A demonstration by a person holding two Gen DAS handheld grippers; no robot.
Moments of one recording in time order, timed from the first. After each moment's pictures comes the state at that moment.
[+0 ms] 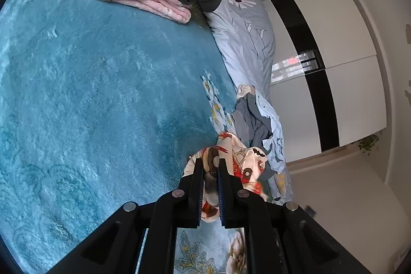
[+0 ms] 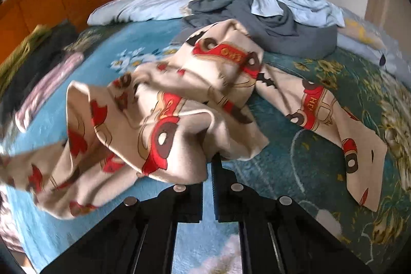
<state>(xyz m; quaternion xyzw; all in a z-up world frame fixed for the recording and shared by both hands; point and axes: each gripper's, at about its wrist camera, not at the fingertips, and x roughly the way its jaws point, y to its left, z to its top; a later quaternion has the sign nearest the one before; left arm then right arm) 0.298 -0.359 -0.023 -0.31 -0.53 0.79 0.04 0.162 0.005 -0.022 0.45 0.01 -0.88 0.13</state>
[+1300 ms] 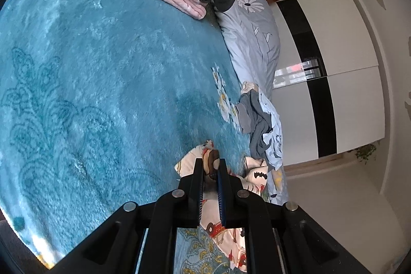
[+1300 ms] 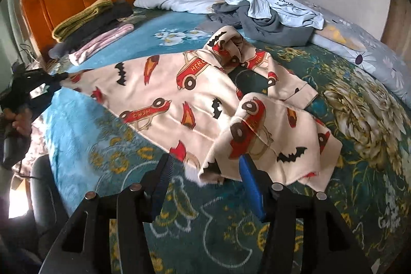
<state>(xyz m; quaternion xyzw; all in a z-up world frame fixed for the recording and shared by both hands) 0.353 -0.342 -0.036 -0.30 -0.56 0.77 0.03 0.340 0.138 0.039 0.44 0.07 -0.86 0.23</state>
